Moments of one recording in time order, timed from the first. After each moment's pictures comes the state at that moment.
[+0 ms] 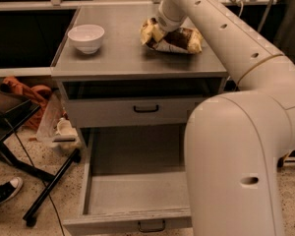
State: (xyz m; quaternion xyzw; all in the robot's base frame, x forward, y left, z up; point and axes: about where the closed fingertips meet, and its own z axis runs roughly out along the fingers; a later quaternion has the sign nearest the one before) arm 0.851 -0.057 0.885 -0.38 0.86 -0.03 0.34
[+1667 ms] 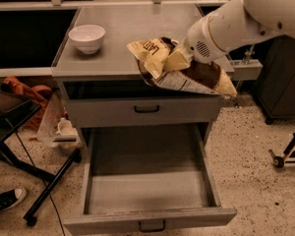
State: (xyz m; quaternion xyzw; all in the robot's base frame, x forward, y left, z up) arm 0.597 -0.066 0.942 -0.47 0.78 0.12 0.39
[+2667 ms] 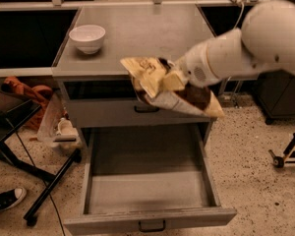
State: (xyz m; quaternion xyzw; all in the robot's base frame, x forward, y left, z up) arm 0.580 -0.054 0.897 -0.46 0.77 0.19 0.40
